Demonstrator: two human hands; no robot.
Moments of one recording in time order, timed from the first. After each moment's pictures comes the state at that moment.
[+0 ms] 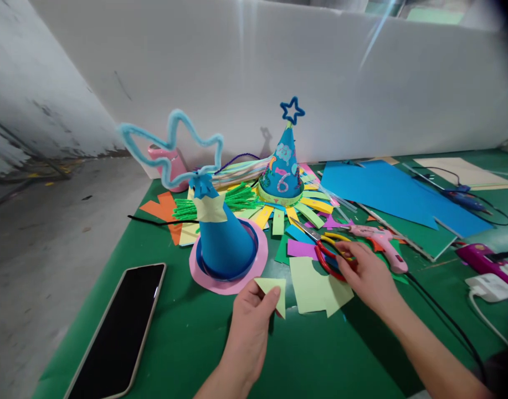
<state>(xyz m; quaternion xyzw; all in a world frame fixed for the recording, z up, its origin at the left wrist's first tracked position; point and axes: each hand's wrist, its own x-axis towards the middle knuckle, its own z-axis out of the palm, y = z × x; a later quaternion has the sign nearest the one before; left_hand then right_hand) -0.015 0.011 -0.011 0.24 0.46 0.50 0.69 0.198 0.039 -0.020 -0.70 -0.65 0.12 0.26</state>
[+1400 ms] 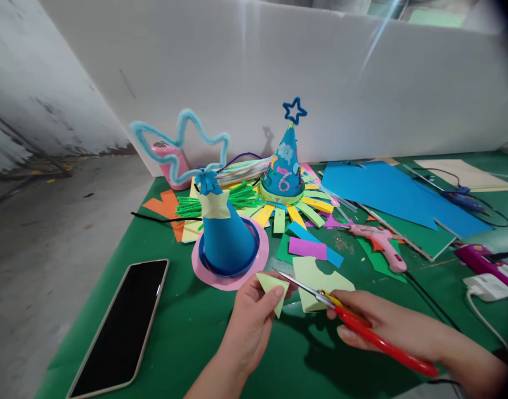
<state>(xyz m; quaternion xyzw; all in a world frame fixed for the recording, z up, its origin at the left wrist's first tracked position) -0.021 0.010 -0.006 0.23 0.35 0.52 0.75 0.190 0.000 0.036 -0.55 -0.64 0.53 0.09</state>
